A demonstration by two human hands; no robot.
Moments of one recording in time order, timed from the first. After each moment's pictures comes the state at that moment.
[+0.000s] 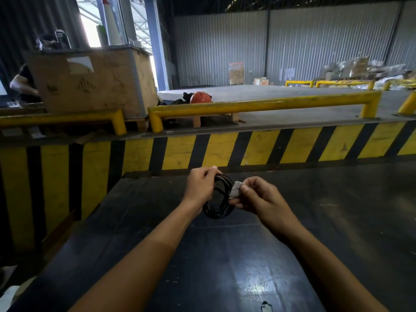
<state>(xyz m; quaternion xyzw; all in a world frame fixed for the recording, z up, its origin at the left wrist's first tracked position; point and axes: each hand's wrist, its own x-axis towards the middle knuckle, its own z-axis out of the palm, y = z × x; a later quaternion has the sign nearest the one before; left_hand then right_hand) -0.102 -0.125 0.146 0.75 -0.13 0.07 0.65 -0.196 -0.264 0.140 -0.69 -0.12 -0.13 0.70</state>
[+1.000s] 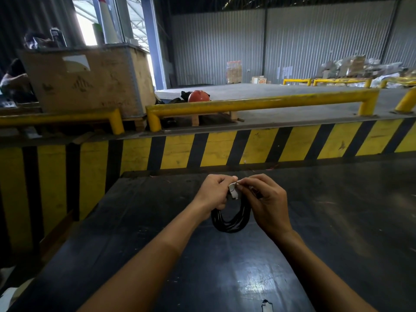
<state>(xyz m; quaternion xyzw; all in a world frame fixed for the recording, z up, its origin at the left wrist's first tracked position) -0.118 -0.138 0.146 0.74 -0.19 -0.11 0.64 -0.174 -0.267 0.115 -0.79 -0.13 -0.46 0.37</state>
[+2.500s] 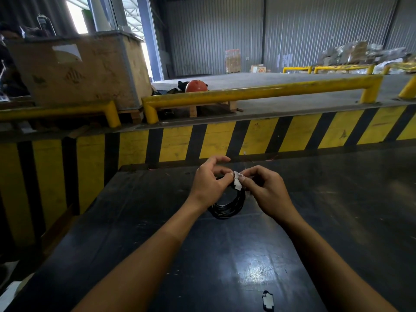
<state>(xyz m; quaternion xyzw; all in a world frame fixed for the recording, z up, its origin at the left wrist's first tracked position) -0.106 -0.135 0.132 0.75 -0.28 0.10 0.59 -0.154 -0.284 0.113 -0.80 -0.08 -0.28 0.52</state>
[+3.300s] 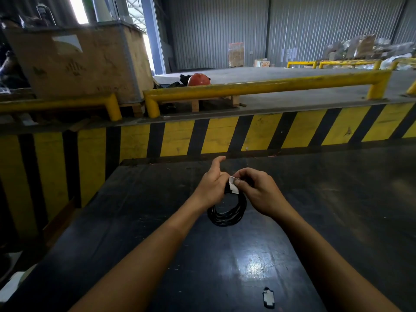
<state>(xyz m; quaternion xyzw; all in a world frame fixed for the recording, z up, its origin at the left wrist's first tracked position) -0.088 -0.135 0.114 0.78 -0.23 -0.05 0.57 -0.141 -0.274 0.107 -0.85 -0.10 -0.20 0.48</state>
